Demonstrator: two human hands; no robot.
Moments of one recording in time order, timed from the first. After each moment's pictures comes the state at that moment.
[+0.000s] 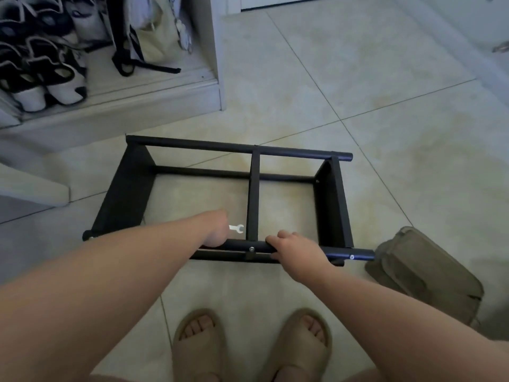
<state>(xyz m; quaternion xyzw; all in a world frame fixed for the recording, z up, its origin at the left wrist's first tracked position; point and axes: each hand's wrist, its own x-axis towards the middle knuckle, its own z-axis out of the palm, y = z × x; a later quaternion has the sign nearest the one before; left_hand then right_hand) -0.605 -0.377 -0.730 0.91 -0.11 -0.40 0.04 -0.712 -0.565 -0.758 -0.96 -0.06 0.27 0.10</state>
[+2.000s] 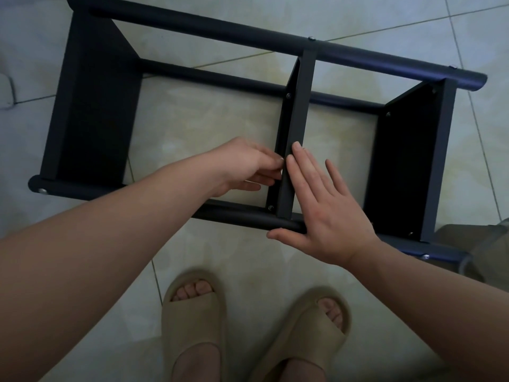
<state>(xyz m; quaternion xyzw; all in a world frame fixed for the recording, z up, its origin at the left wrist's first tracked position) -0.563 -0.390 -0.828 0.67 0.13 -0.51 0.52 -0.675 -0.570 -0.825 -0.97 -0.19 0.13 0.11</state>
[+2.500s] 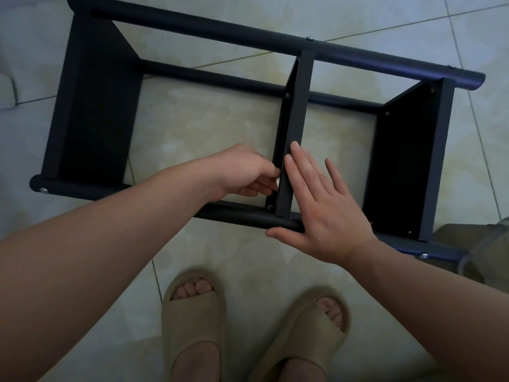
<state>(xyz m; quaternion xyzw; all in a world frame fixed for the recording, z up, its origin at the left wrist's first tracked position) -0.570 -0.393 -0.820 0.69 0.11 -0.53 0.48 -0.676 -0.570 -0.825 -0.97 -0.19 0.12 0.09</state>
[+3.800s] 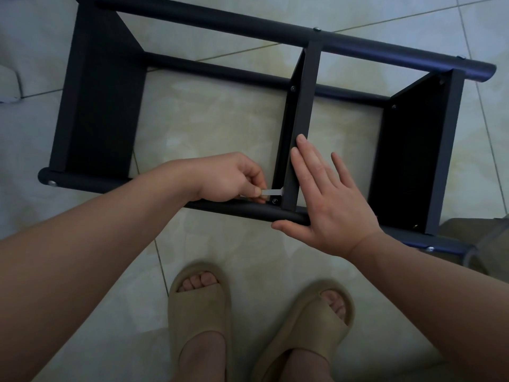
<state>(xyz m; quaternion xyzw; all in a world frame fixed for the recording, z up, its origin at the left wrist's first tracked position) -0.576 -0.355 -0.813 0.74 -0.09 -0.56 0.36 -0.676 -0.568 -0.822 -0.97 -0.19 0.13 0.09</state>
